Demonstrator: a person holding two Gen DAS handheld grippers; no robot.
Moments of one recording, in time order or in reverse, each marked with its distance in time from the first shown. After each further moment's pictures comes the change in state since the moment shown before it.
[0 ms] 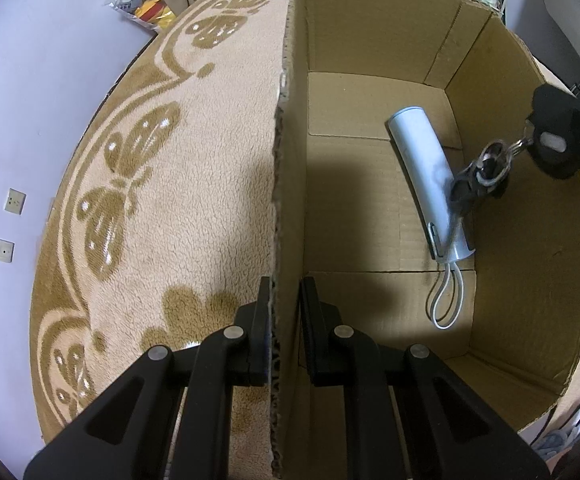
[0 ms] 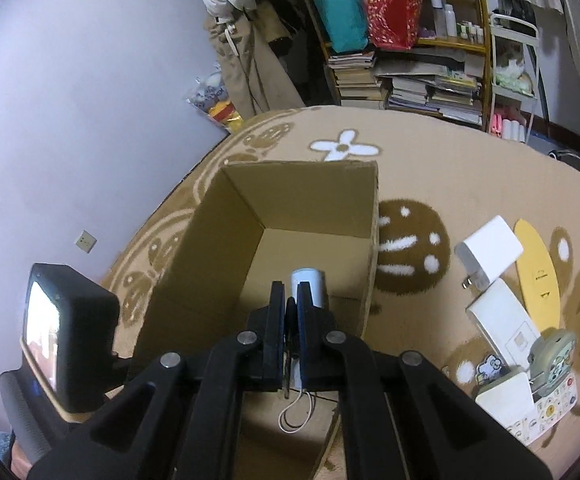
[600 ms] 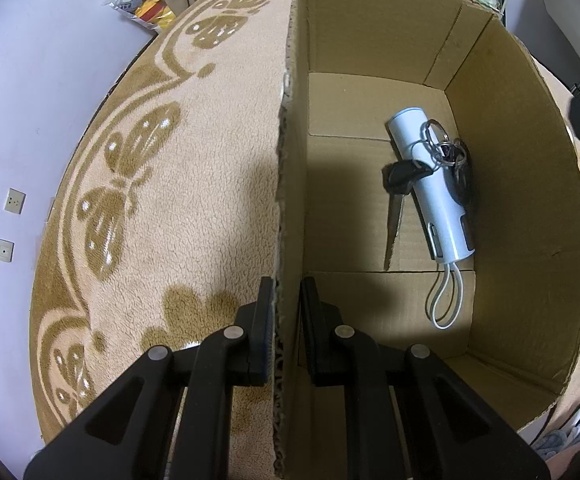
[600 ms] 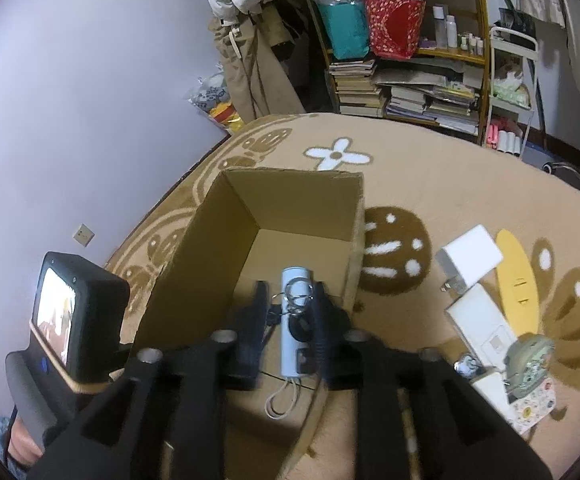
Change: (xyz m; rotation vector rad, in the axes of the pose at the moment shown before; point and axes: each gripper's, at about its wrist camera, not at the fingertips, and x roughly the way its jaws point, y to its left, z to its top) left arm 0.001 0.002 0.000 -0.003 -0.001 -0.002; right arm -0.023 -0.003 0.002 -0.039 -0.016 -0.026
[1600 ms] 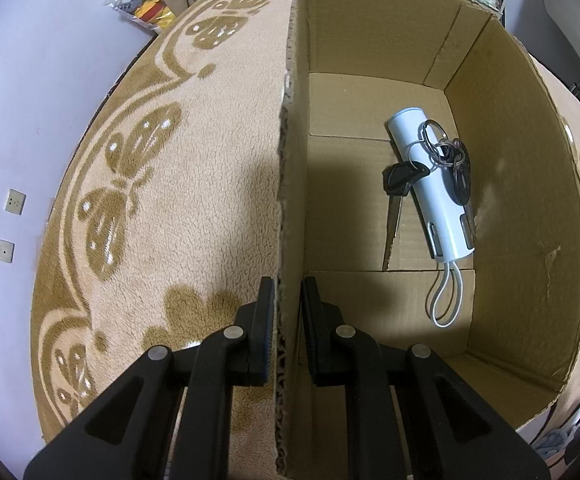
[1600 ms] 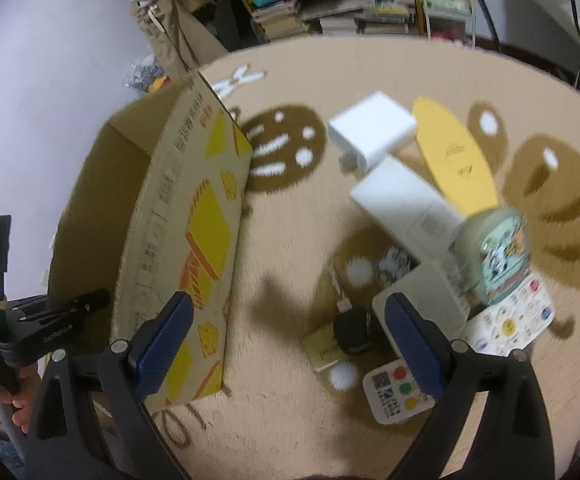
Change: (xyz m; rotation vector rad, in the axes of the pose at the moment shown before) left arm -0.001 -0.001 -0.001 0.003 0.000 0.003; right arm 0.017 -0.099 -0.064 0.229 0.188 -0.039
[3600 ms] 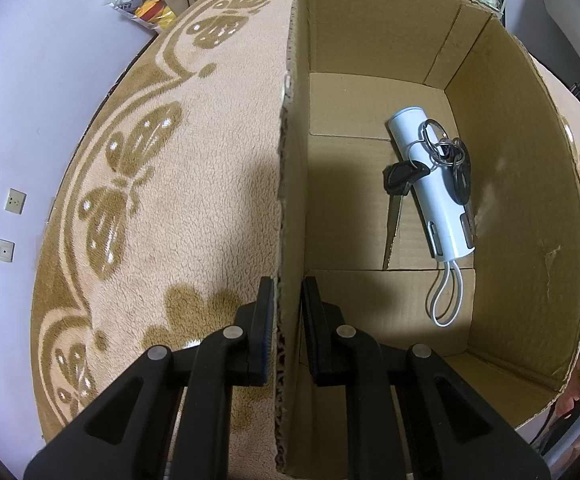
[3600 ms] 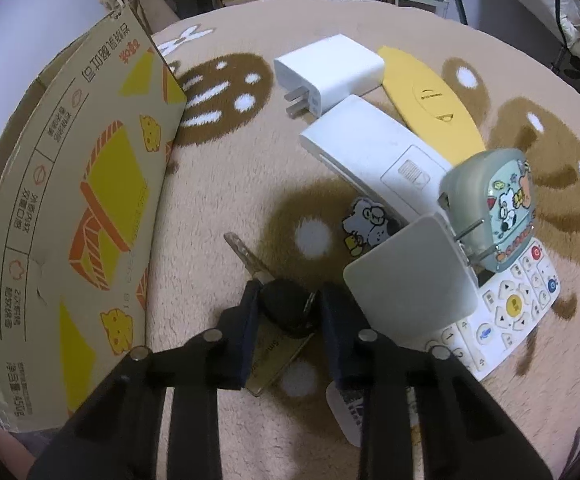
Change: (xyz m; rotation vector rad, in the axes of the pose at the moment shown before) left arm 0.000 -0.001 -0.001 0.000 0.000 0.001; right arm 0.054 -0.019 -0.020 -0.001 0.035 -0.199
